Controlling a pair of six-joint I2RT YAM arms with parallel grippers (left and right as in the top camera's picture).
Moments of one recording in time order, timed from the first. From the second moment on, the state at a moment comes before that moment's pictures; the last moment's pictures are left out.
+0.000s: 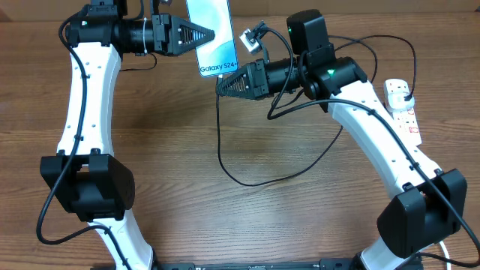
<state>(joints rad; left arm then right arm) 0.01 2.03 2.06 -1.01 1.53 -0.05 0.40 1.79 1.62 -0.50 -1.19 0.49</state>
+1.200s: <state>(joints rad) 0.01 2.03 2.06 -1.00 1.52 -0.11 0.36 1.79 1.62 -0.50 -1.23 0.46</state>
